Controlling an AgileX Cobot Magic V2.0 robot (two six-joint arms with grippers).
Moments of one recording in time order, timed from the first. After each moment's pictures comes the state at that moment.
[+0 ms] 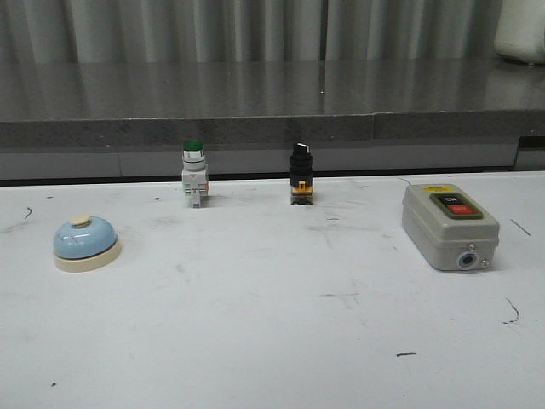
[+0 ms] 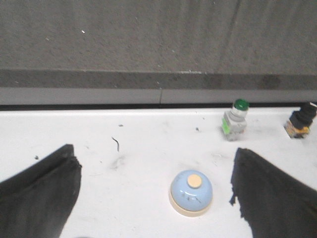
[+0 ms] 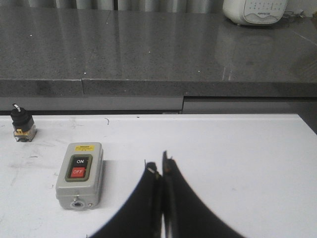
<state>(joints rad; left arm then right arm) -0.14 0.79 -0.53 -0.06 0.19 -0.05 -0.04 0.25 -0.38 -0.03 0.38 0.06</state>
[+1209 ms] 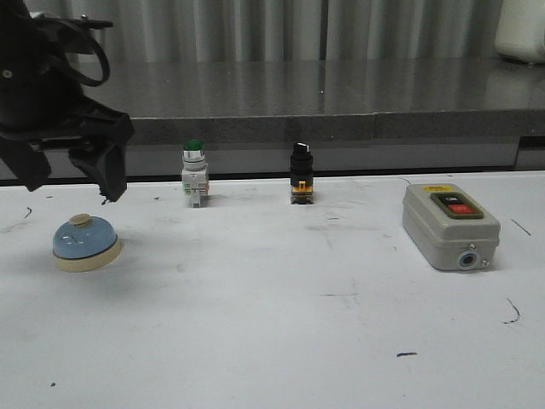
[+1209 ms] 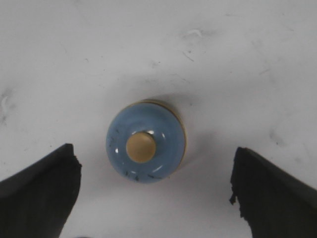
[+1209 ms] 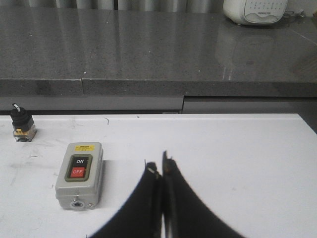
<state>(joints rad) -0.34 1.75 -1.21 0.09 0.69 -0.10 -0.04 0.25 -0.38 -0.03 0.38 0.06</state>
